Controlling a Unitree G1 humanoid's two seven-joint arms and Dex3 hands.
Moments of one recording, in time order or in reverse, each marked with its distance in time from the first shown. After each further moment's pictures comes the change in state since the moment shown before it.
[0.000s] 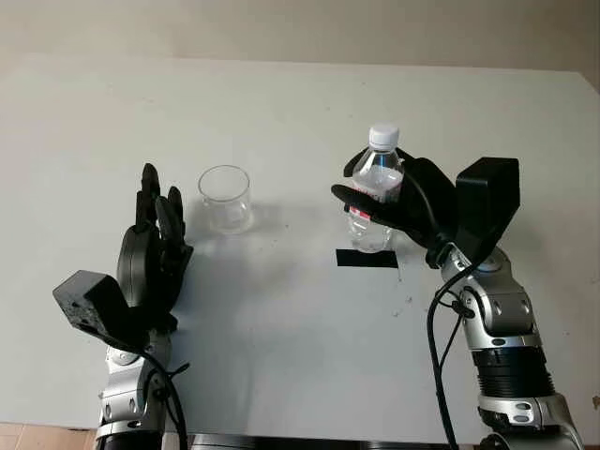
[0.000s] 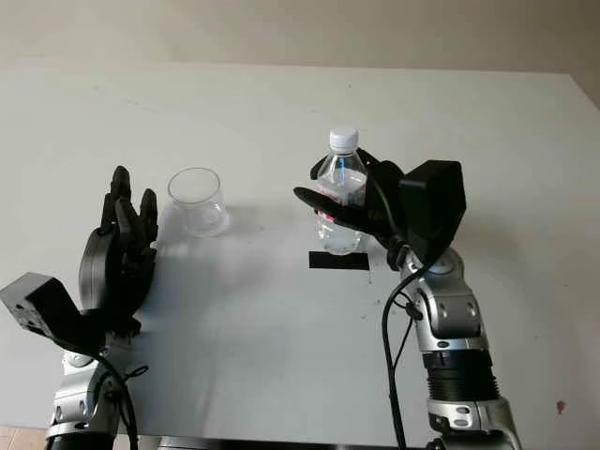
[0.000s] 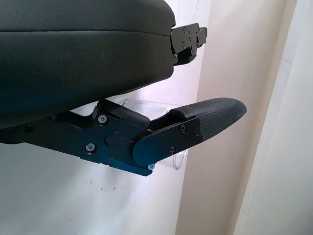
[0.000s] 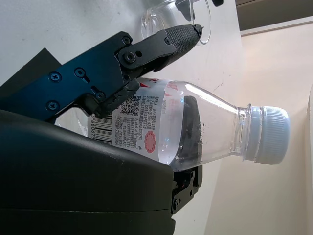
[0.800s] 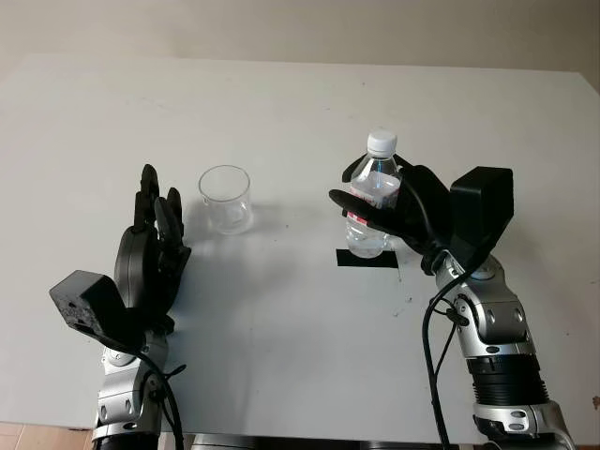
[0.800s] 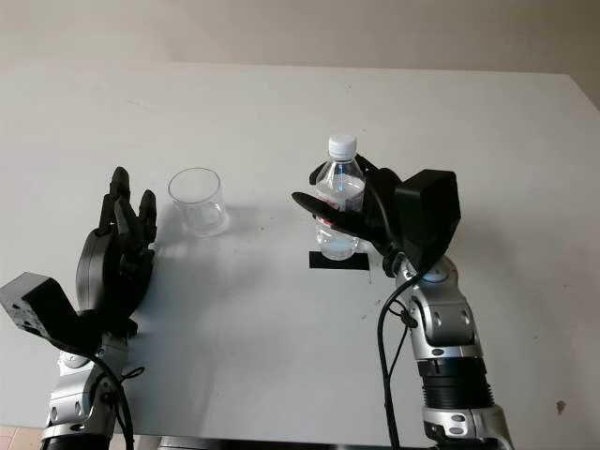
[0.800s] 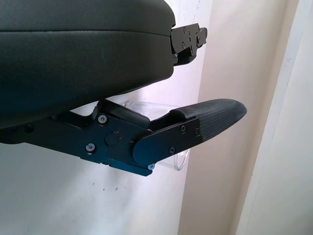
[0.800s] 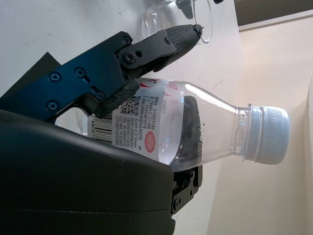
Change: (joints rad) left arm 0.000 0.011 0.002 0.000 -0.011 0.008 -0.012; right arm 0.042 0.024 0.003 -0.006 -0.007 -0.048 -0.023
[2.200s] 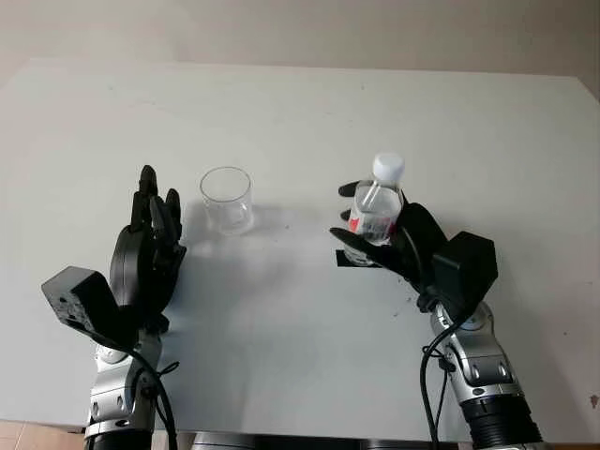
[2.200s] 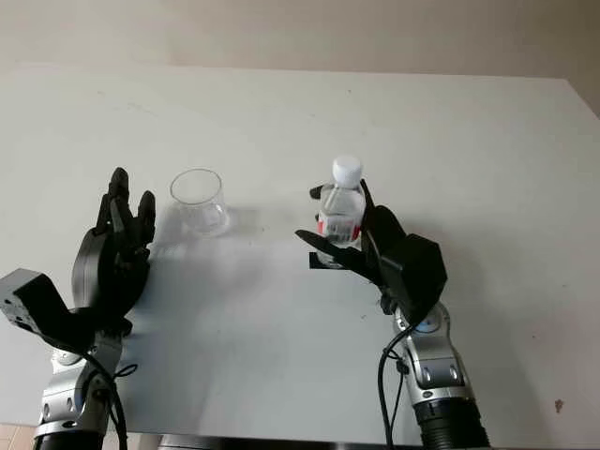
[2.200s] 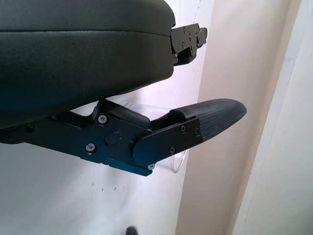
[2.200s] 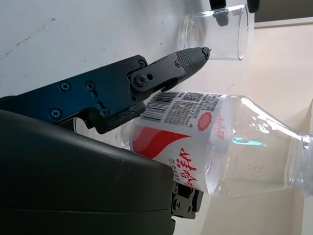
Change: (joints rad) left arm -0.010 0.022 0.025 0.005 -0.033 0.041 -0.027; right arm 0.162 0.030 0.049 0.111 -0.099 -0.349 -0.032
